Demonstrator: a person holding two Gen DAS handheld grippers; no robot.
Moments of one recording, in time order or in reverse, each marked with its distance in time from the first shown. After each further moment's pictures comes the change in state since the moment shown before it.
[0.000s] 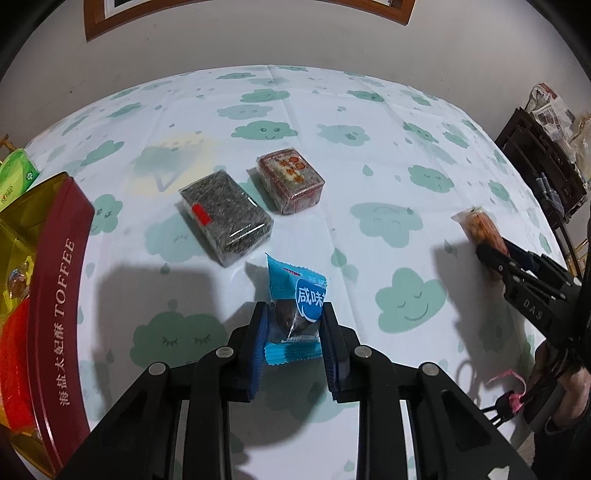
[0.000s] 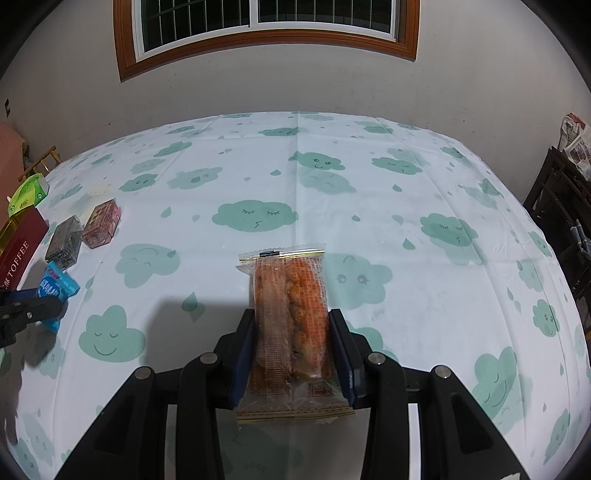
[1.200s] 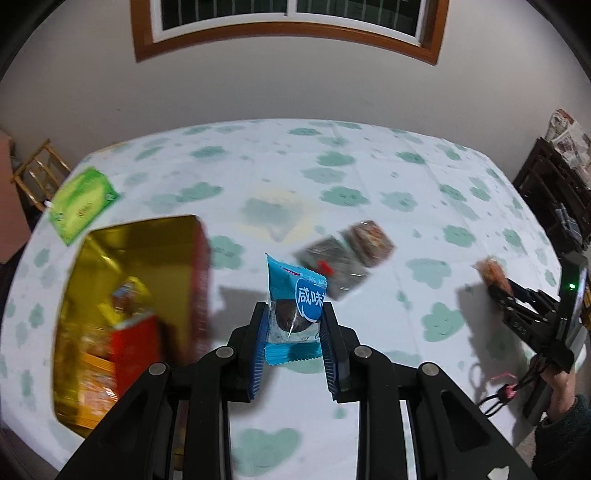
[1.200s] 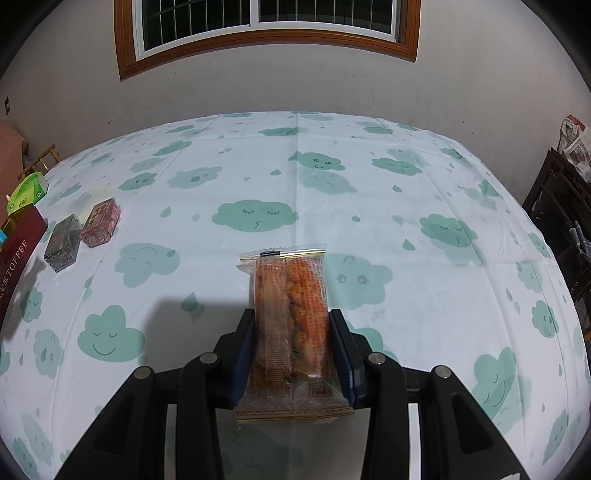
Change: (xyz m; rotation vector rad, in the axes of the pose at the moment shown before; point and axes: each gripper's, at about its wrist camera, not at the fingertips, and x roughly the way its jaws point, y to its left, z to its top) left arm -0.093 0.069 0.012 -0.055 -0.128 0.131; right arm 0.000 0.001 0.000 -0.002 0.000 -0.002
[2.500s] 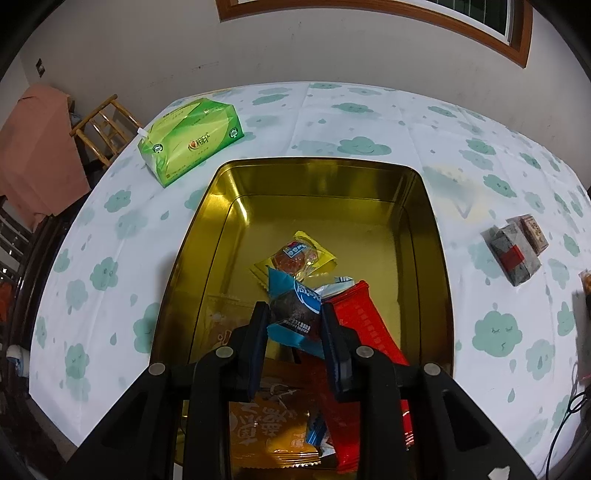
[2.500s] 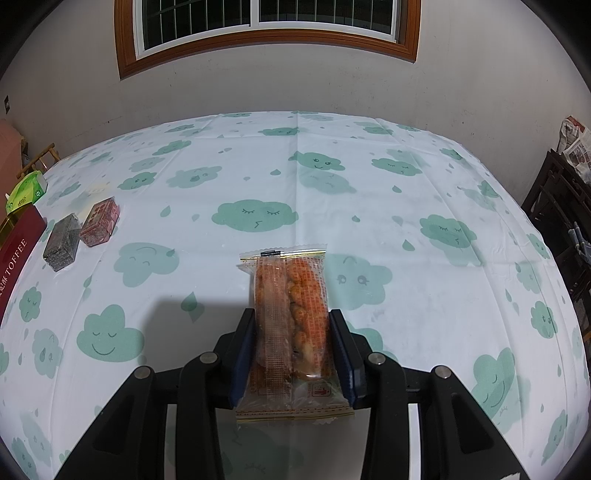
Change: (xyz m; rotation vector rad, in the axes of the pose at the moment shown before) left arm 0.030 0.142 -0.028 -0.134 0.103 0.229; right arm 0.000 0.000 0.000 -0.002 0.000 -0.002
